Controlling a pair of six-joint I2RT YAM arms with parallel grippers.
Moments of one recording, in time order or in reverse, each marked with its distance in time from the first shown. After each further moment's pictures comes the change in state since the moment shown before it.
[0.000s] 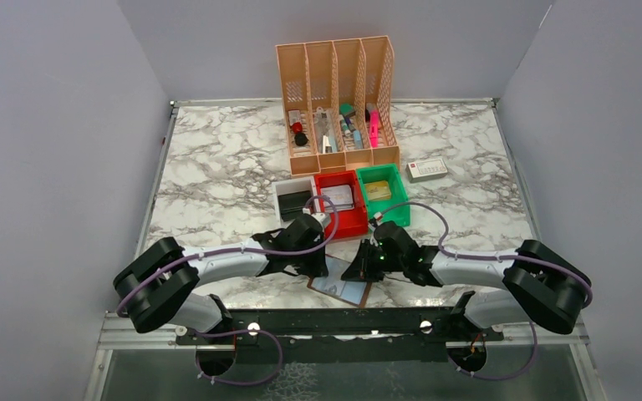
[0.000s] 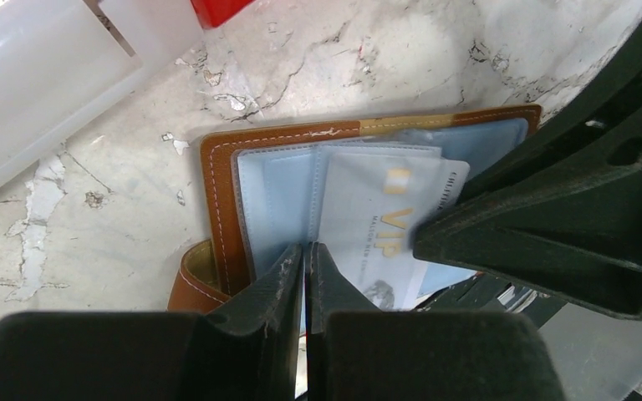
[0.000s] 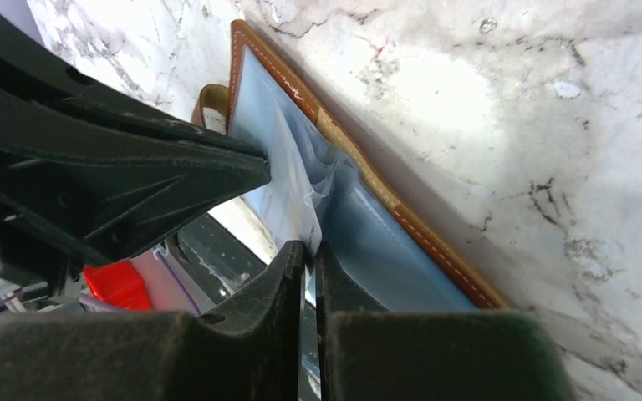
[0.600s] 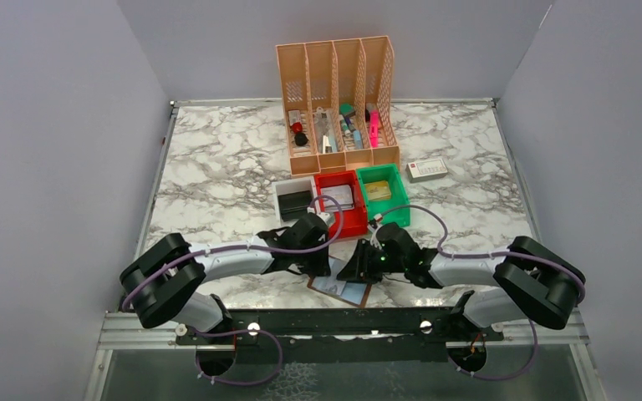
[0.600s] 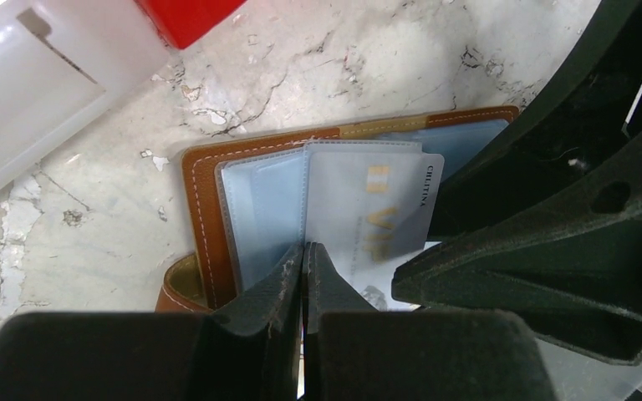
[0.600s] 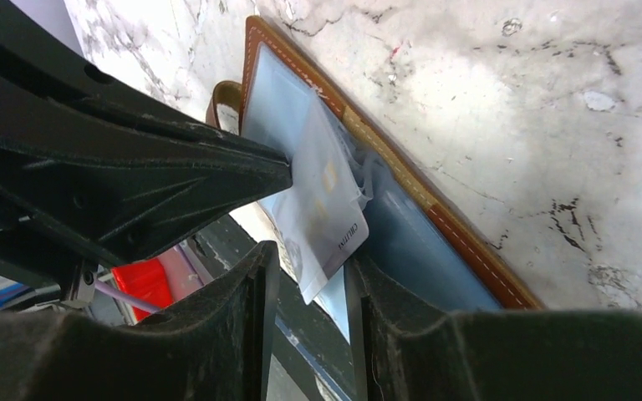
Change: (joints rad) left arm -0.014 0.042 0.036 -0.008 -0.003 0.002; right arm -0.008 0.054 -0.048 0.156 -0.062 0.041
